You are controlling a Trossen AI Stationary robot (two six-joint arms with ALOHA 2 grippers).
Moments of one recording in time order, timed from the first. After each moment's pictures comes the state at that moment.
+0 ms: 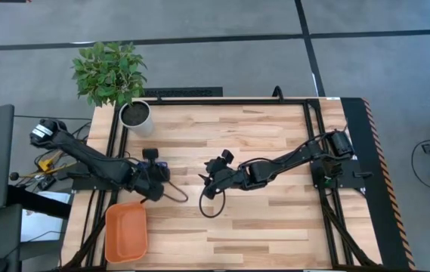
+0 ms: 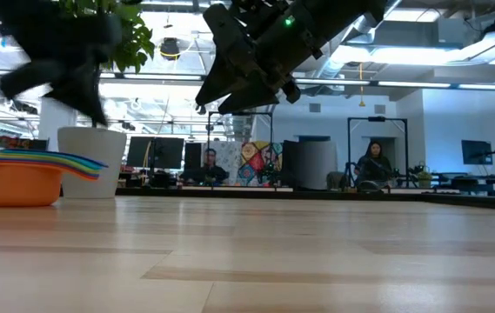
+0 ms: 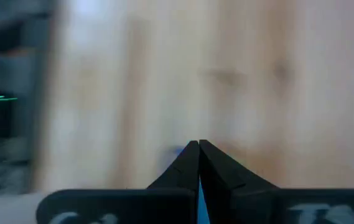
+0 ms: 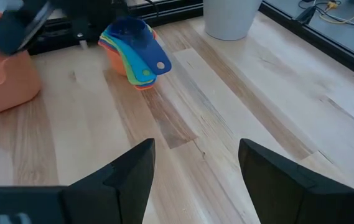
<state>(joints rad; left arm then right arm) -0.43 1.21 0.72 -0.68 -0.71 -0.27 0.21 1.89 1.24 0.06 0.58 0.38</state>
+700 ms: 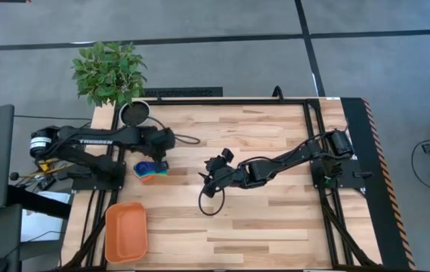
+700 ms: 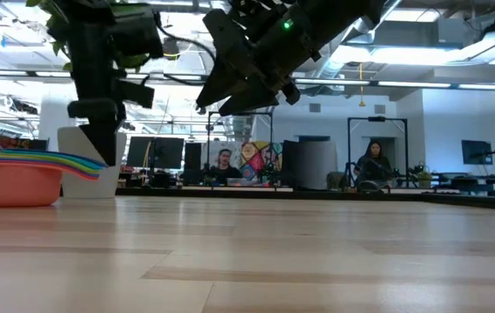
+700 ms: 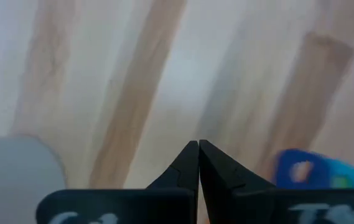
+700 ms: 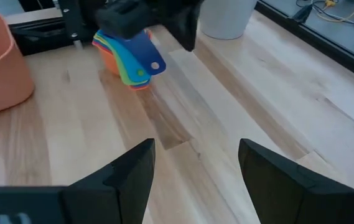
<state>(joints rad) 0.22 1.25 0.74 -0.68 -0.23 -0.08 0.20 1.89 1.24 0.06 0.57 0.38</state>
